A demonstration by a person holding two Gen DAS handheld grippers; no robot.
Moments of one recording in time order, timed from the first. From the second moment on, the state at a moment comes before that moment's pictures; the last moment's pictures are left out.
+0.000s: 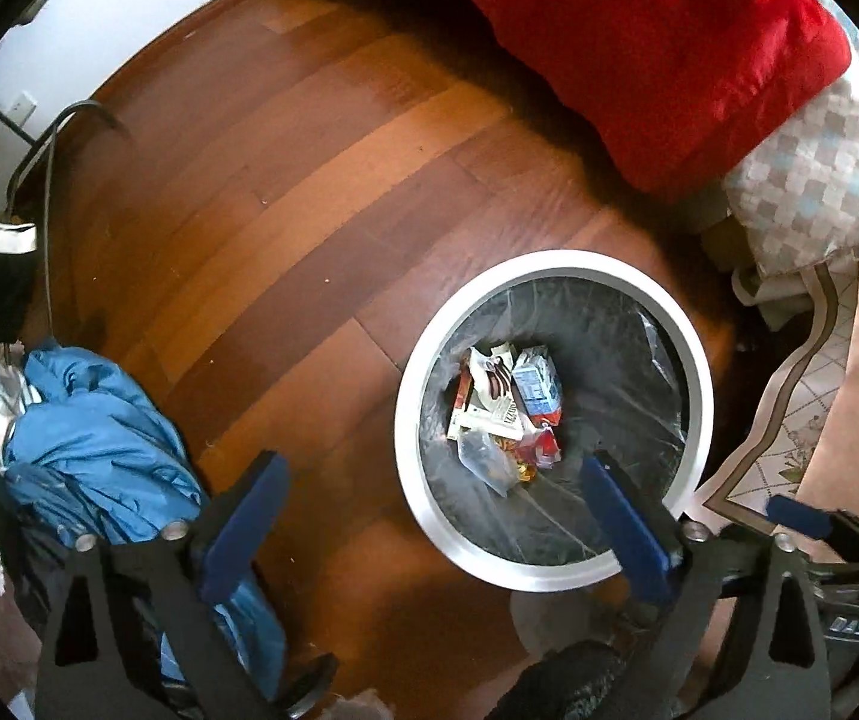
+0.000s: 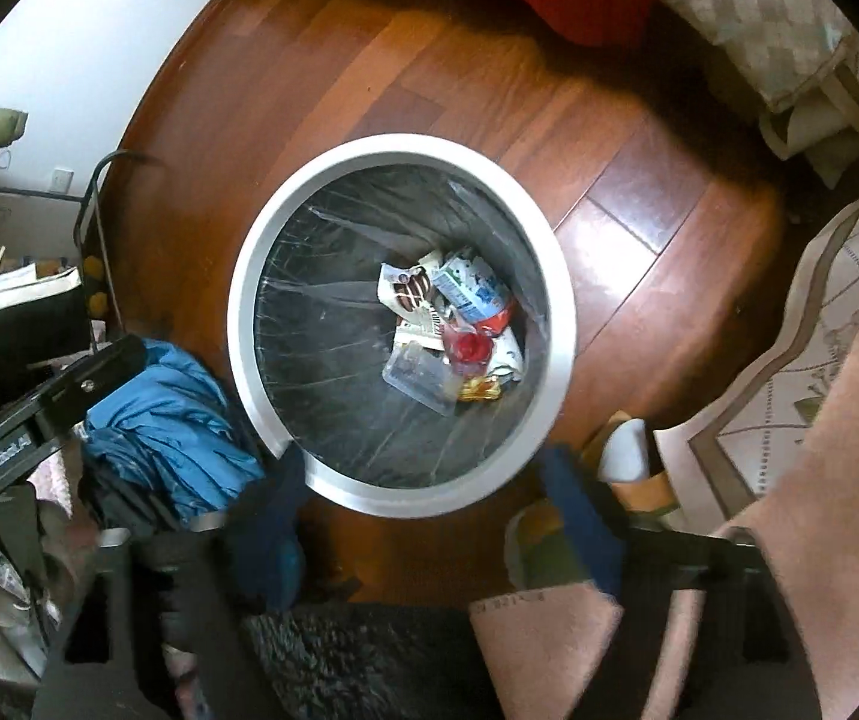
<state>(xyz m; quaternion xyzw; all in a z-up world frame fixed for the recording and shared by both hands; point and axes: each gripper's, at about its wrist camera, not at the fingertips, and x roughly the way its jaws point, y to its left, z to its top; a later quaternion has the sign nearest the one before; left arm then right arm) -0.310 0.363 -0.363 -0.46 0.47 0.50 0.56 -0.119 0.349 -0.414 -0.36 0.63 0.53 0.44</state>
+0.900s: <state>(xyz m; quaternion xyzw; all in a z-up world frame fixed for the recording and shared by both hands) -0.292 0.268 -0.205 -0.37 0.40 0.52 0.66 -0.109 0.271 -0.231 -0.35 0.48 0.59 0.55</state>
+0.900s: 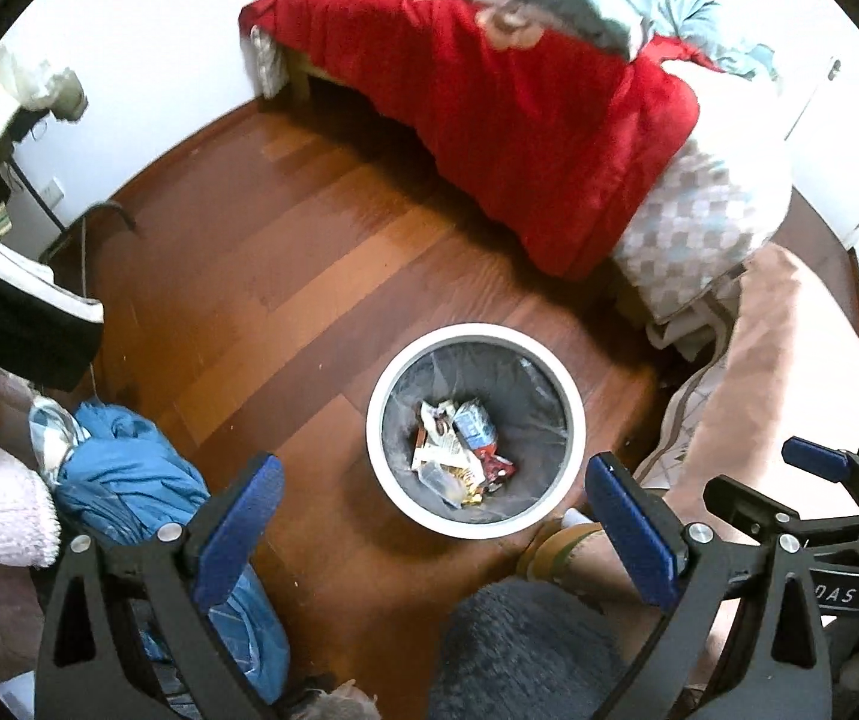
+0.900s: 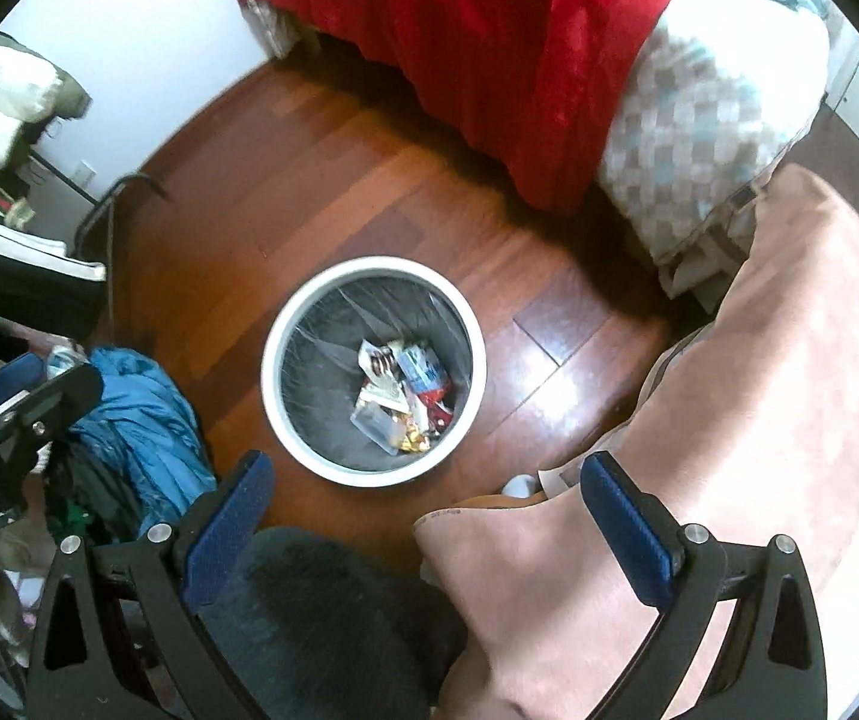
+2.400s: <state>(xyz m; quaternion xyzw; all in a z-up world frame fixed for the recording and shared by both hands) 0.229 0.163 -0.297 -0.19 0.55 0.36 0.73 0.399 0.137 -0.305 -0.53 0.46 0.42 0.58</state>
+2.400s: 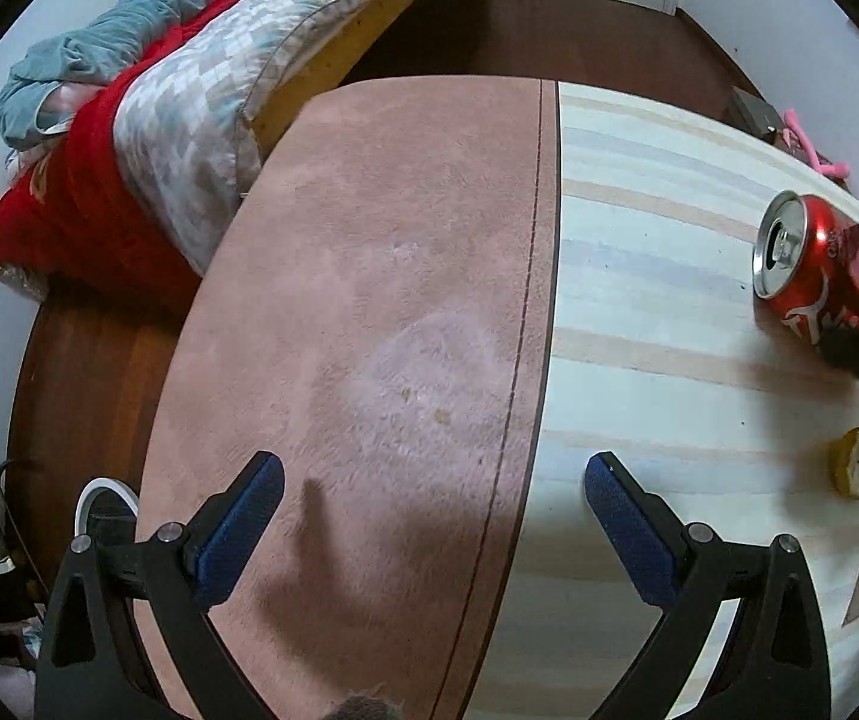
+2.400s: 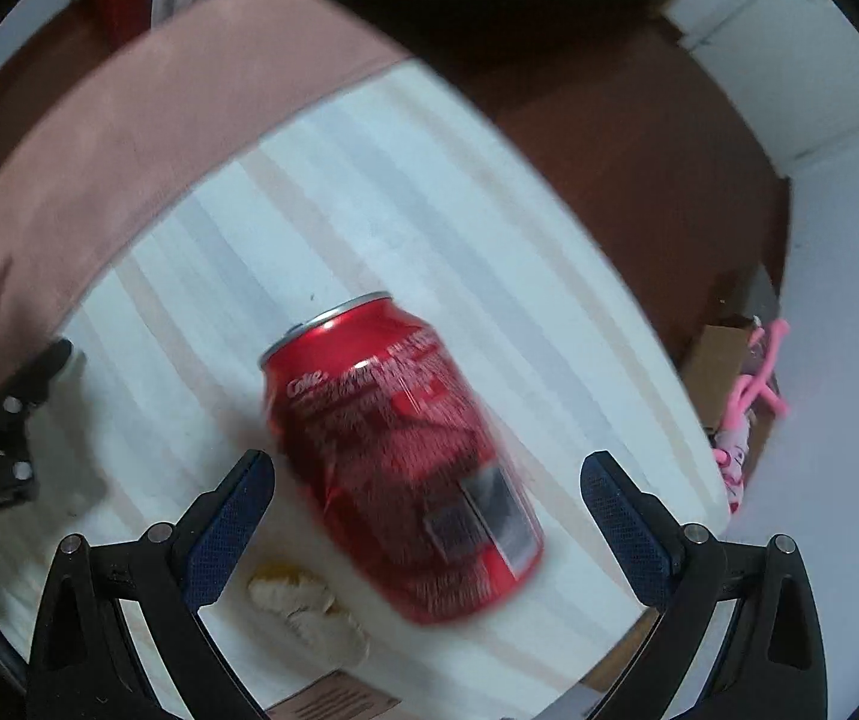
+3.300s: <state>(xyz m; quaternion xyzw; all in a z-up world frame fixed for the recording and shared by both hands) 0.346 0.040 -0.276 -0.20 0.55 0.16 0.80 0.478 -0.121 -0.299 -0.12 0.62 0.22 0.74</state>
